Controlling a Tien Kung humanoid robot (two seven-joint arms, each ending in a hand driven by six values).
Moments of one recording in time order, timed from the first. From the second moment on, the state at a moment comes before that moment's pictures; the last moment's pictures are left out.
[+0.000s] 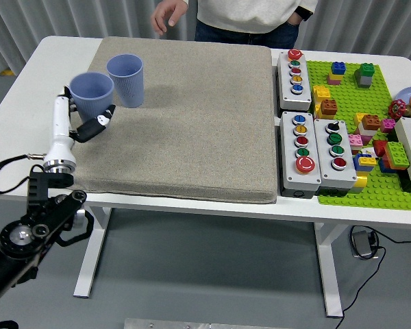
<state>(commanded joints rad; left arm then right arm) -0.43 0.23 -1.07 -1.00 1.34 0.64 -0.22 0.24 -0.08 1.97 0.18 -1.35 -0.31 -0.27</state>
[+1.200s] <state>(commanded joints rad) -0.66 0.43 -0.94 -0.96 1.88 0.35 0.05 0.25 -0.09 1.95 0.18 -1.33 -0.31 -0.27</state>
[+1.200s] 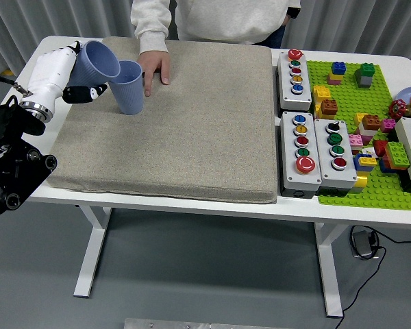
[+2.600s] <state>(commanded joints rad) -0.82 0.47 -0.76 -0.86 2.10 0.29 0.14 0.25 -0.09 1.95 0.18 -1.32 -0.32 -0.27</state>
